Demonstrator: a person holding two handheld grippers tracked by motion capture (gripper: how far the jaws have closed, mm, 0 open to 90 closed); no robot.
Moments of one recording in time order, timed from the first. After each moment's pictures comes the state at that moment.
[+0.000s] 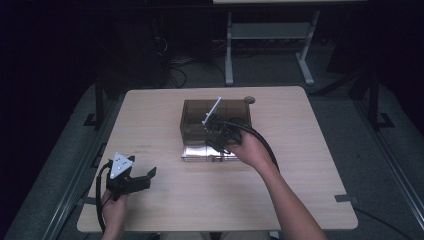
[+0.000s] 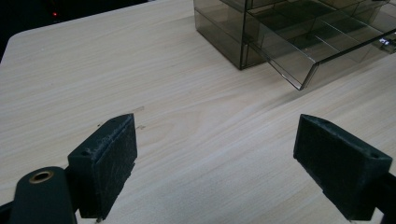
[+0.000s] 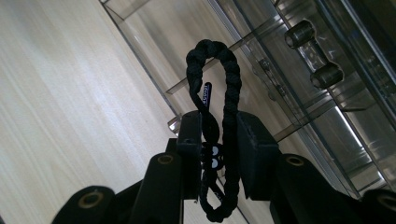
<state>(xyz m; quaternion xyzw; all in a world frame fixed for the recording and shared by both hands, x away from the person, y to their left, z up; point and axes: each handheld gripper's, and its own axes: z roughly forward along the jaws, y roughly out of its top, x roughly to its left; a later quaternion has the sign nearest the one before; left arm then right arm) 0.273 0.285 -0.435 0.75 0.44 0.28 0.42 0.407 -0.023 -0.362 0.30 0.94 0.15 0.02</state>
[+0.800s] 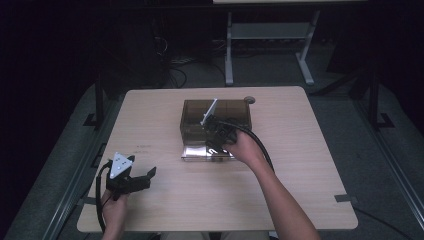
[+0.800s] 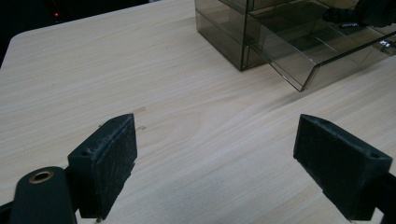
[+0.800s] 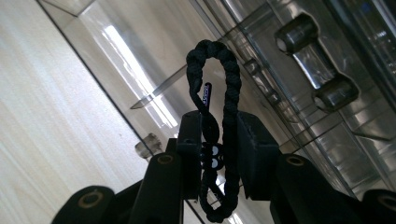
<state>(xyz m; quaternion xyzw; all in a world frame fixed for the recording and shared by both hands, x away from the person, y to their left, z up) 0.272 0.285 -0.434 0.74 0.44 0.29 0.42 0.428 -0.013 -0.388 0.33 0.94 0.12 0.02</state>
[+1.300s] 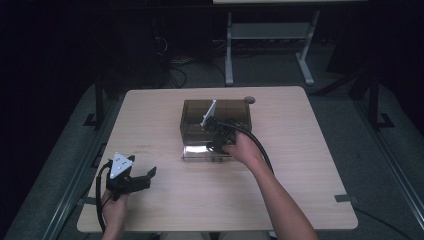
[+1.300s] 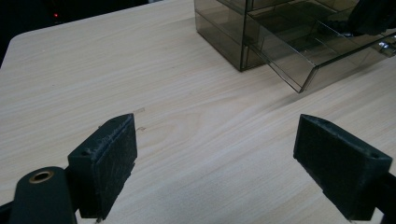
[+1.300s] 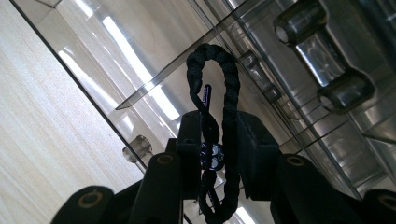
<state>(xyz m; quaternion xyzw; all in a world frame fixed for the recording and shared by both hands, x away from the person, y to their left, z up) 0.272 0.285 -0.434 0.74 0.44 0.29 0.42 0.431 -0.010 -0.397 0.34 0.94 0.10 0.01</state>
